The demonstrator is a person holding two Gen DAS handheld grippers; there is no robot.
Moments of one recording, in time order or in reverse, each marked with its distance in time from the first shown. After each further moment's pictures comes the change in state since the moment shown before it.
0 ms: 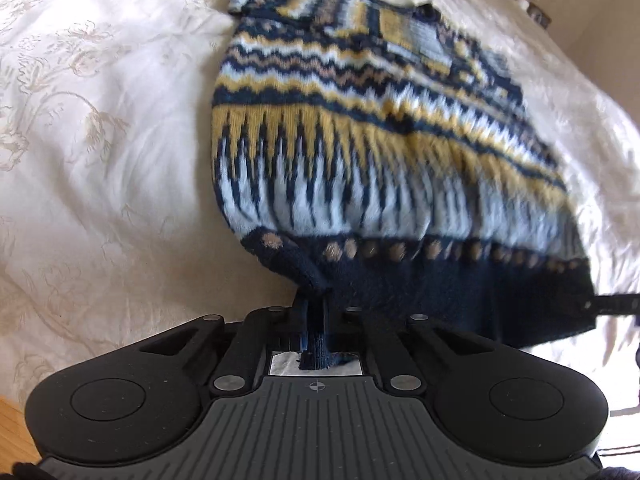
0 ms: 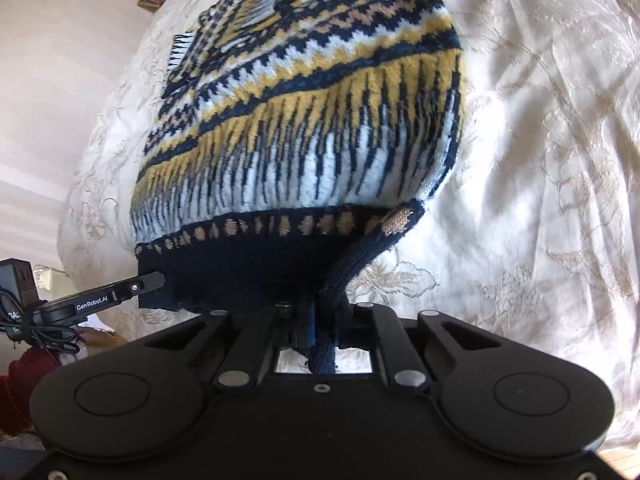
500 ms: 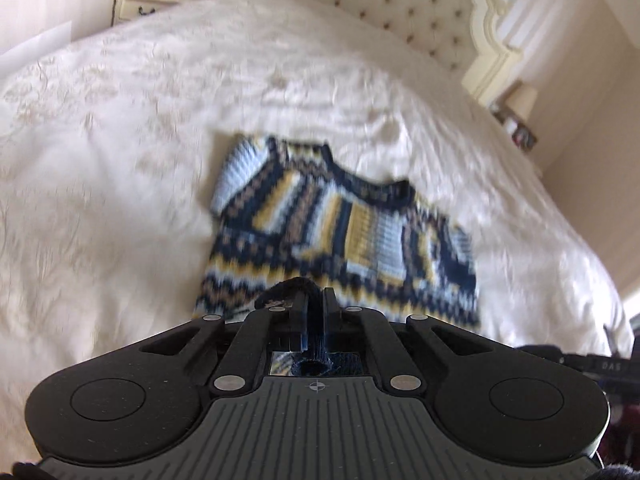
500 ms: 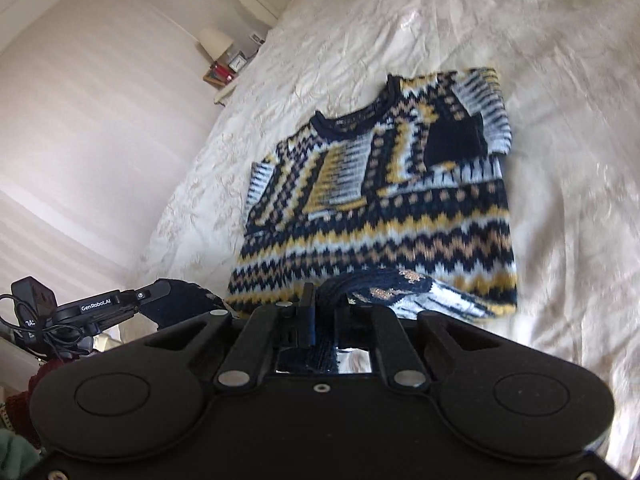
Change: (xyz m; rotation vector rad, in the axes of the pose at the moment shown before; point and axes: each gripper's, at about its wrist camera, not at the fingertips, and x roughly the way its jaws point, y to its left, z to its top) left arm -0.065 -0.026 0.128 -0.117 -0.324 -0.058; right arm -0.068 0.032 0.112 -0.063 -0.267 0.144
